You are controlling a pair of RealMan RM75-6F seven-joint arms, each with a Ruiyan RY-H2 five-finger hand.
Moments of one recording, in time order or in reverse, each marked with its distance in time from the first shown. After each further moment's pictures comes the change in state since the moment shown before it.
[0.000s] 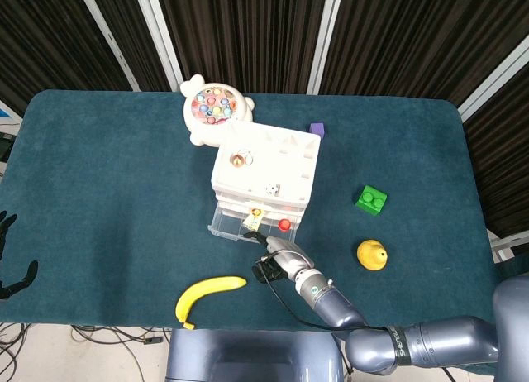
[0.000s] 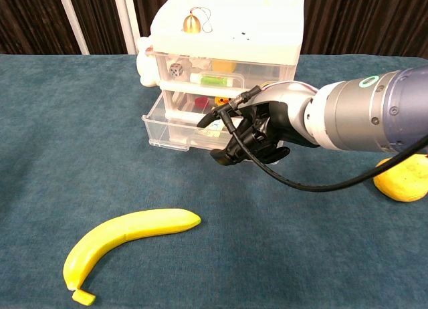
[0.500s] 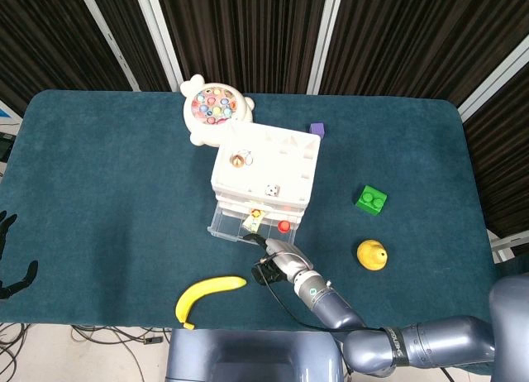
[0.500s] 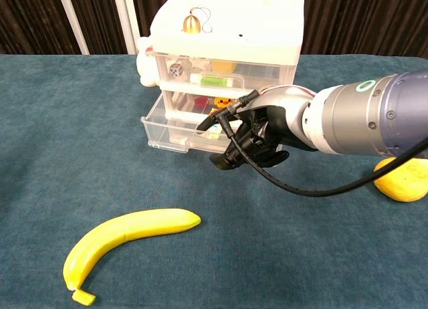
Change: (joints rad) left arm 0.000 0.000 0.000 -0.001 -0.003 -0.002 0.002; right arm 0.012 -0.008 -0.005 -0.003 0.019 0.009 -0.010
